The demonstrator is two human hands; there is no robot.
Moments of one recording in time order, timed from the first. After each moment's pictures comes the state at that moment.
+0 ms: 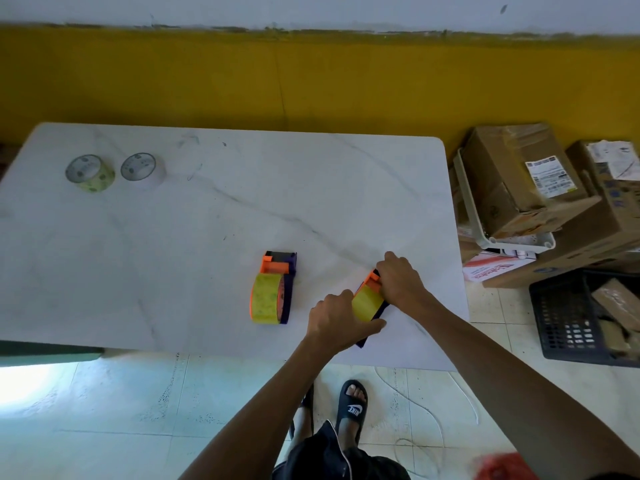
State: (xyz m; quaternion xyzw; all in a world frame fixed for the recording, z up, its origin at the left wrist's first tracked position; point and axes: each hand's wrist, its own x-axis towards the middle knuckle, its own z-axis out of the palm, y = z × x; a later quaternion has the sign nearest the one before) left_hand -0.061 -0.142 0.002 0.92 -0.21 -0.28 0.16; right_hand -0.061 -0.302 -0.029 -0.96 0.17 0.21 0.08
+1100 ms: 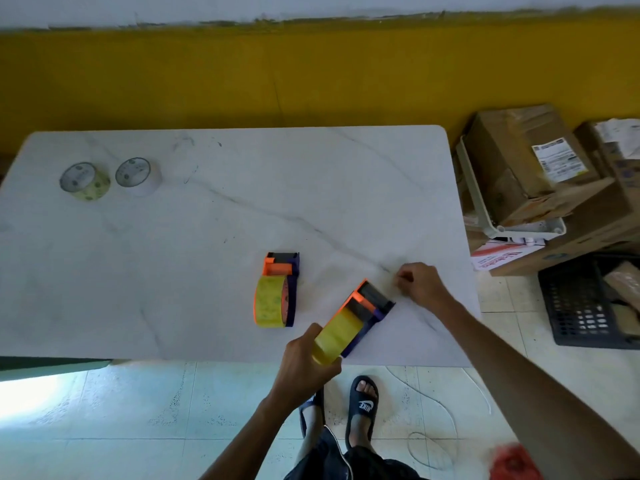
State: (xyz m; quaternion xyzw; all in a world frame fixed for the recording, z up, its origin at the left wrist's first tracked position) left_hand -0.091 -0.048 -0.033 0.86 -0.15 -0.30 0.38; right_hand -0.093 -0.345 -0.070 -0.88 0.28 0.13 0.36
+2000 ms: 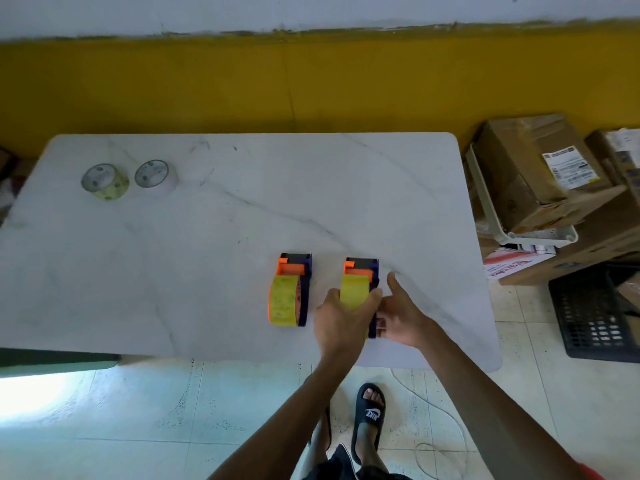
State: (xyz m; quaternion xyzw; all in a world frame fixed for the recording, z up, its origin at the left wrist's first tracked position) left_hand -0.070 -0.124 0.020 0.87 0.05 -0.20 0.44; right_hand -0.093 -0.258 -0.058 -0.39 0.39 0.27 0.79
